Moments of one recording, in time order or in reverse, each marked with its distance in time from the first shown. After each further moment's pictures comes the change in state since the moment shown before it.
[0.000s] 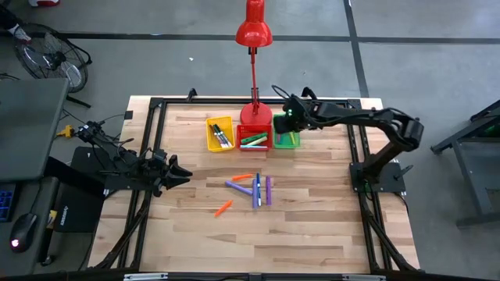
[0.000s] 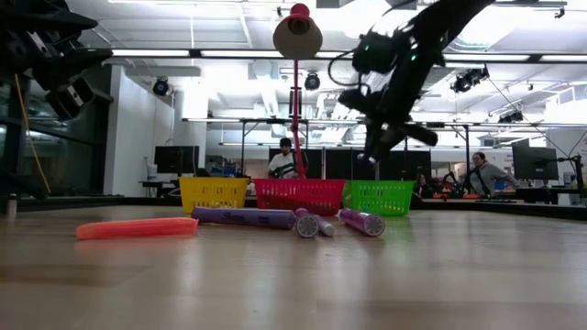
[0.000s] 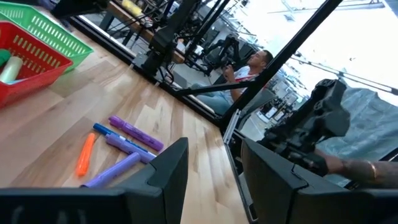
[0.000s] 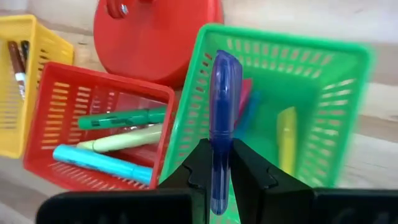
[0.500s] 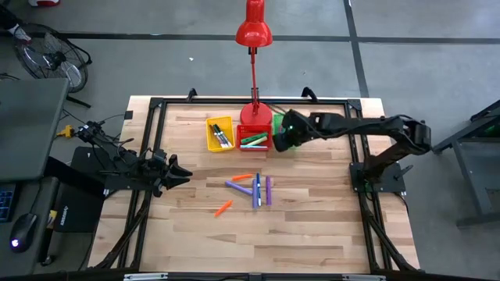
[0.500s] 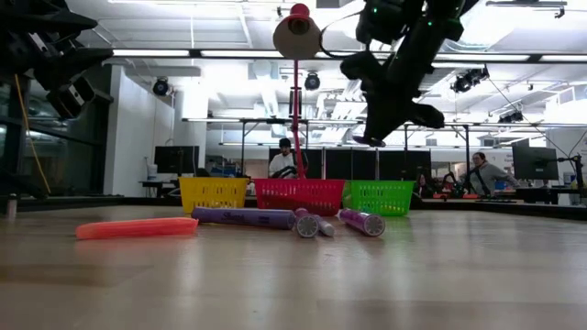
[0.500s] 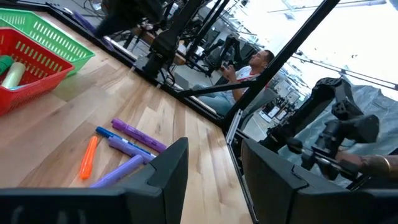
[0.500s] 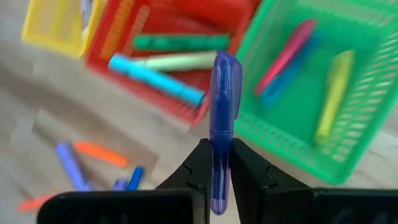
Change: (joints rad) left arm 0.000 0.000 0.000 0.001 -0.005 0.025; right arm 0.189 -0.100 0.001 -0.093 -0.025 -0.022
